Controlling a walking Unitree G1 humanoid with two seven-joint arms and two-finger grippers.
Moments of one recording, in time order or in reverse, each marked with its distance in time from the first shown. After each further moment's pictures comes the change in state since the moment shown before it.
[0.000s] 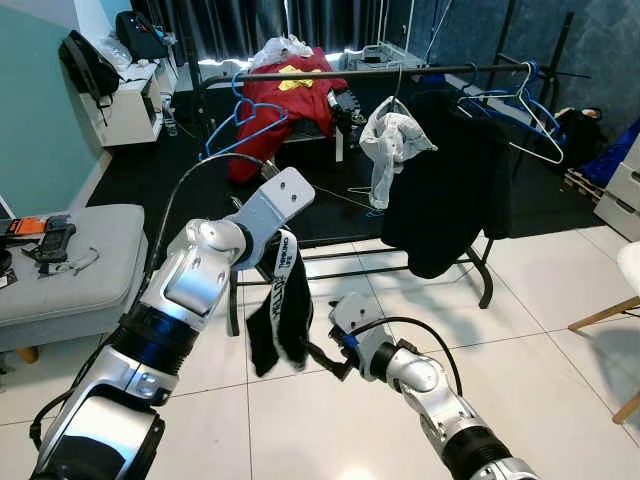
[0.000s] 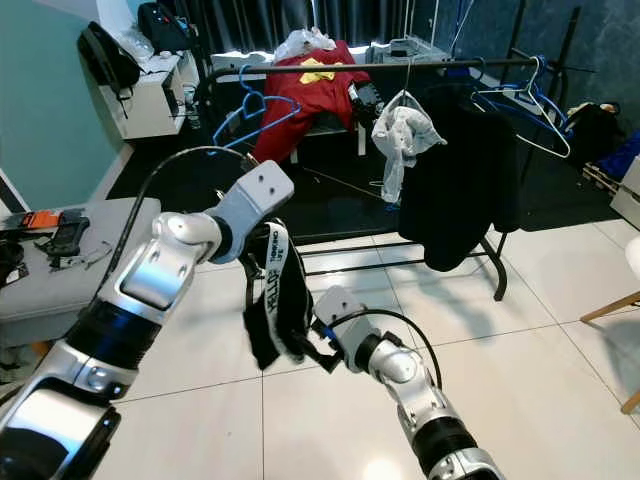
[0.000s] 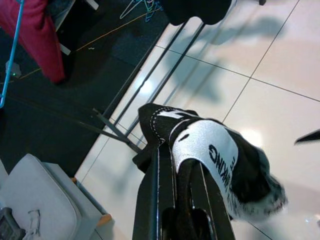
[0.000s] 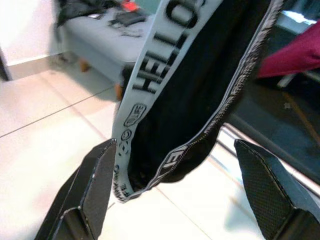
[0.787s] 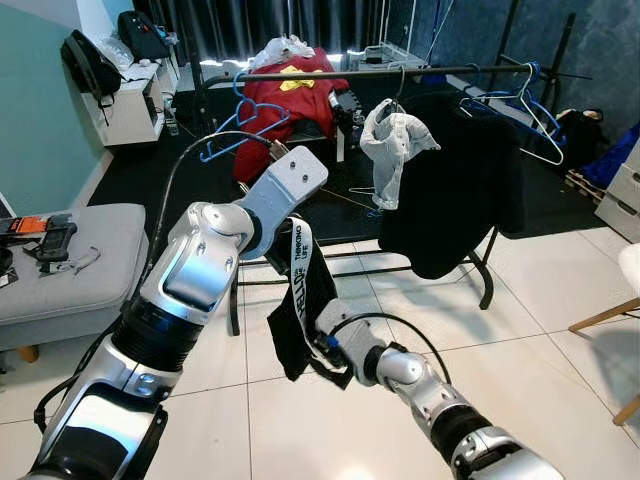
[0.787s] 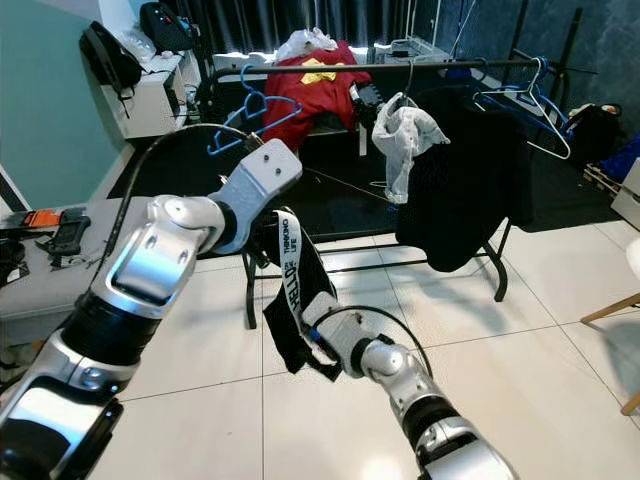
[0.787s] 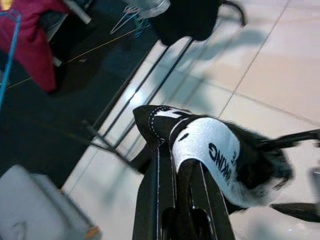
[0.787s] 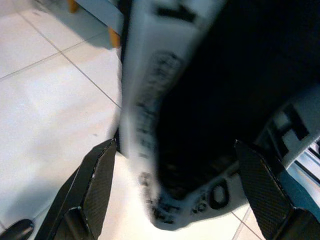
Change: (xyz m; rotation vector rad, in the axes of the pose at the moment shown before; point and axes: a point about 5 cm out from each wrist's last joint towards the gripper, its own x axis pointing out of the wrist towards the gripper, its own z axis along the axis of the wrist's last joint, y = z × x) left arm -0.020 -0.005 0.034 -0.033 -0.075 -0.045; right arm 0.000 -0.013 -0.024 -0.029 0.227 -0.056
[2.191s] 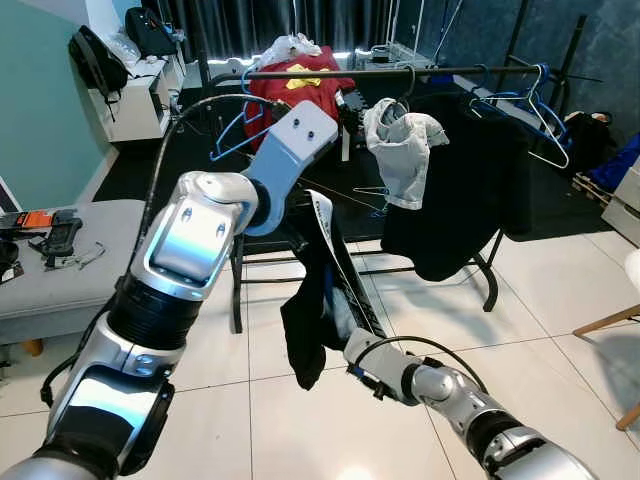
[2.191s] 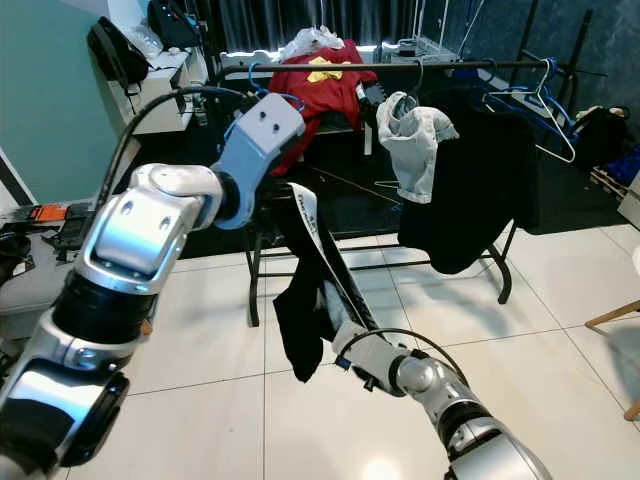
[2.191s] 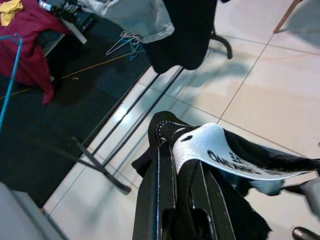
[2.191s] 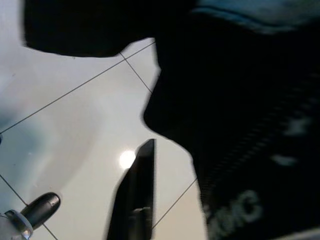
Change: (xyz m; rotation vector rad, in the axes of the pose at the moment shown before) left arm -0.013 0.017 0.022 -0.061 -0.078 -0.002; right arm -0.032 -0.018 -0.051 -0.176 0.236 0.015
